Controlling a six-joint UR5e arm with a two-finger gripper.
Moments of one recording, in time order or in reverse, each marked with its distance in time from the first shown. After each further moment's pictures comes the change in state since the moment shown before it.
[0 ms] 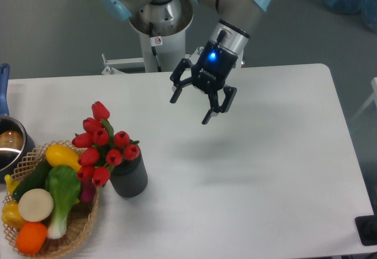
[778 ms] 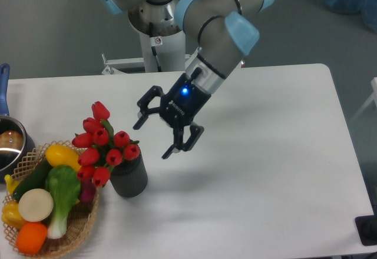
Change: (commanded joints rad) arm -0.186 -0.166 0.095 0.014 0.006 -0.091
